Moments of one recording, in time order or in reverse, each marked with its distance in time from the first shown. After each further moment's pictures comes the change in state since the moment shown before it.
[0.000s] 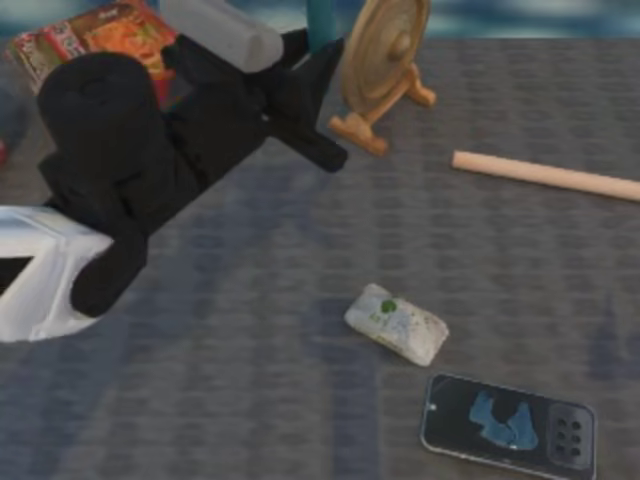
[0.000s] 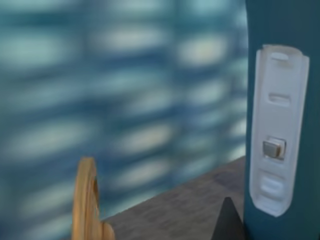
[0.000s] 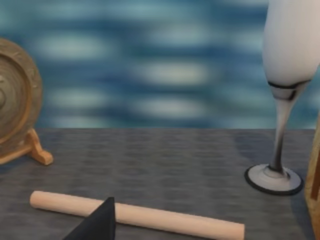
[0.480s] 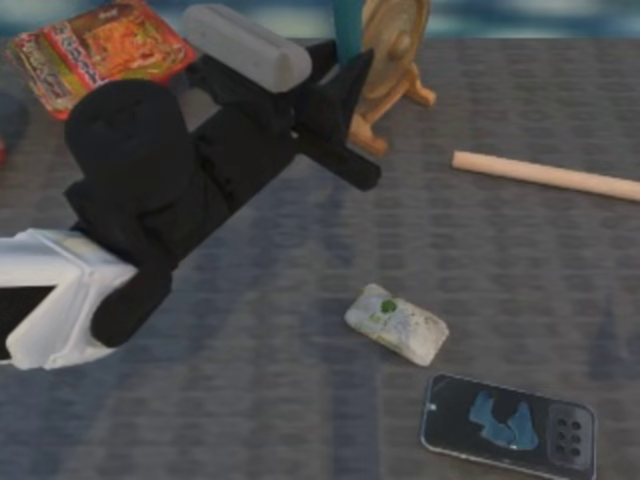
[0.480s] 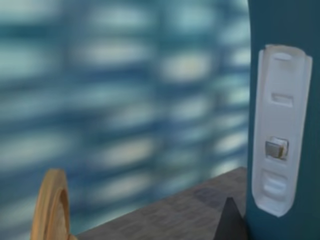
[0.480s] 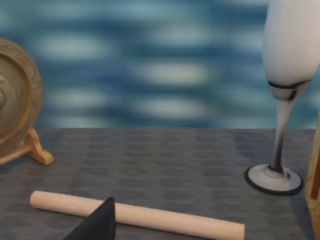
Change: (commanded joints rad) left arm -0.086 -0.006 -0.026 0.062 -0.089 -0.026; right arm 0.000 0.000 0.000 0.000 0.000 0.000
